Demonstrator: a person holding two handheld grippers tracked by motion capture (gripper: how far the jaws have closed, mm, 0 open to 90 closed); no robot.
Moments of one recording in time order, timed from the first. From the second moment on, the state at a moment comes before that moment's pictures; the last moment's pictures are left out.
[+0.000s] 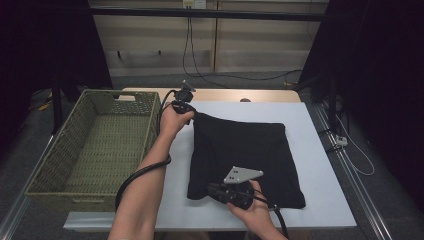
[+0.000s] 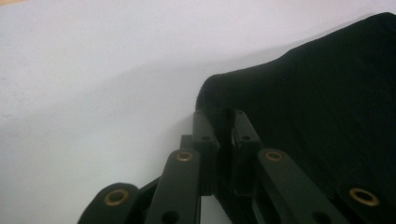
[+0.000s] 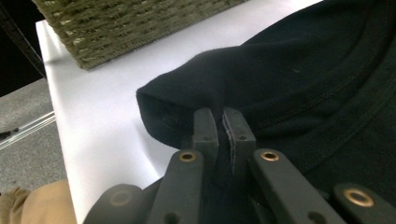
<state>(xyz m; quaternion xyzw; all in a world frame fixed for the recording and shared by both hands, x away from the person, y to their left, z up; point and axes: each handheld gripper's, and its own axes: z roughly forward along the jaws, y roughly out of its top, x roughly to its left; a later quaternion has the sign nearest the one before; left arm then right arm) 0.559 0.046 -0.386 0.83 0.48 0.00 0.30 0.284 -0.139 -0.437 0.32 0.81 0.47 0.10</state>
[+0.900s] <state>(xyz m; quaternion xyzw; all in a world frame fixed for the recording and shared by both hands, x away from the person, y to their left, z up) 0.574 0.069 -0.351 0.83 0.49 -0.01 0.27 0.295 -0.118 -0.418 0.31 0.80 0.50 0.09</state>
